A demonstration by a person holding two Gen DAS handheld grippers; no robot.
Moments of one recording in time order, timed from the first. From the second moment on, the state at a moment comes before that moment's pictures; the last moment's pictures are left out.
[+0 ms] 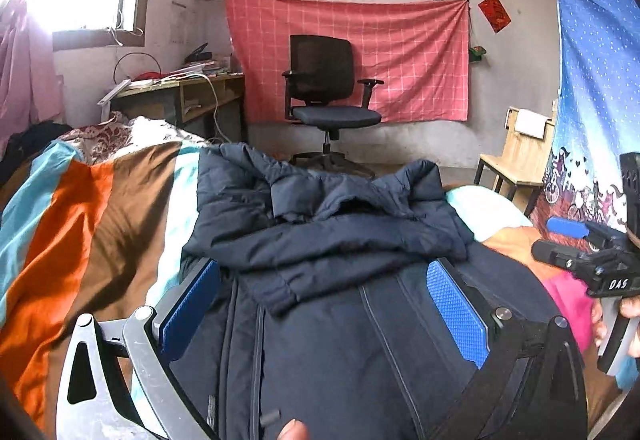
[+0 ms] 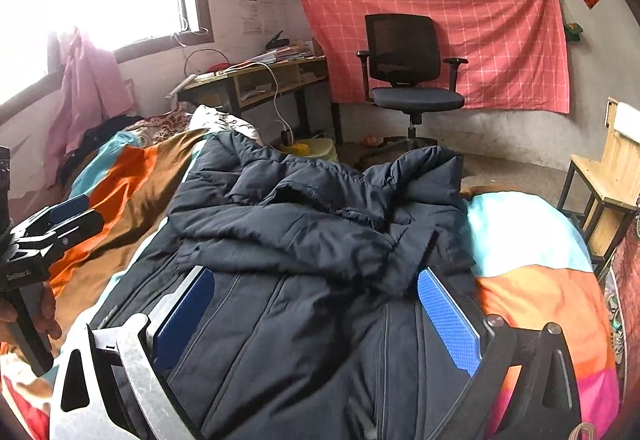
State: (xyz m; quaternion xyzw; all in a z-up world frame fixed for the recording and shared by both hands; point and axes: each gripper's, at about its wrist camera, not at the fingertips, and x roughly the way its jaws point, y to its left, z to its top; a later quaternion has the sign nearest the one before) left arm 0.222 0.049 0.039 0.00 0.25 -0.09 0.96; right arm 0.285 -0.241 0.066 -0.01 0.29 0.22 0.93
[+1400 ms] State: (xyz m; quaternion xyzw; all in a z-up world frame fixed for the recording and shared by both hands) left arm 0.089 0.037 -0.120 0.18 0.39 -0.12 0.89; right arm 0.135 -0.237 -0.051 -0.29 0.43 0.24 0.82
